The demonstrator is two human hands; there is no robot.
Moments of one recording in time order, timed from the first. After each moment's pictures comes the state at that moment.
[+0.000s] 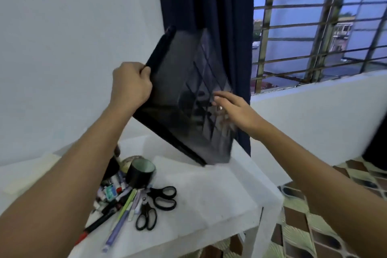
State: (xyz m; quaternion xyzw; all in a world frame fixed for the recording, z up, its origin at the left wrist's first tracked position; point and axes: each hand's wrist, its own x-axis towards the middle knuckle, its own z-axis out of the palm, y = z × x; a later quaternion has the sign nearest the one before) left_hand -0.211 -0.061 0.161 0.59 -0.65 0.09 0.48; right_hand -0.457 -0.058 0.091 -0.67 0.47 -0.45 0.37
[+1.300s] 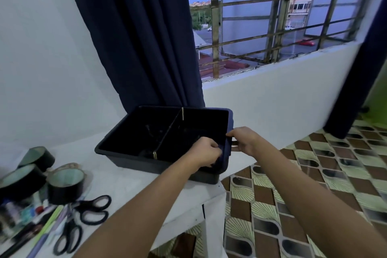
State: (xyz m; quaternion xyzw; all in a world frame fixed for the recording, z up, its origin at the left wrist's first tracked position) left_hand -0.515 -0.084 -0.036 0.56 -0.69 -0.43 0.18; right_hand -0.667 -0.110 -0.048 -0.35 0.63 -0.43 0.55
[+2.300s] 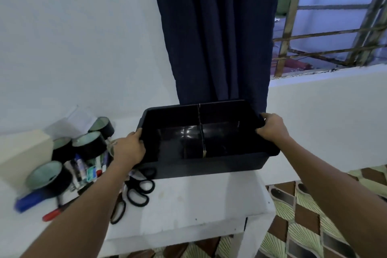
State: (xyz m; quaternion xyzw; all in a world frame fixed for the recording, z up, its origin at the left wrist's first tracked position) left_hand -0.204 -0.125 -0.085 0.80 -0.59 0.03 0.10; right_hand -0.616 -0.217 -0.071 -0.65 0.68 -0.29 0.19
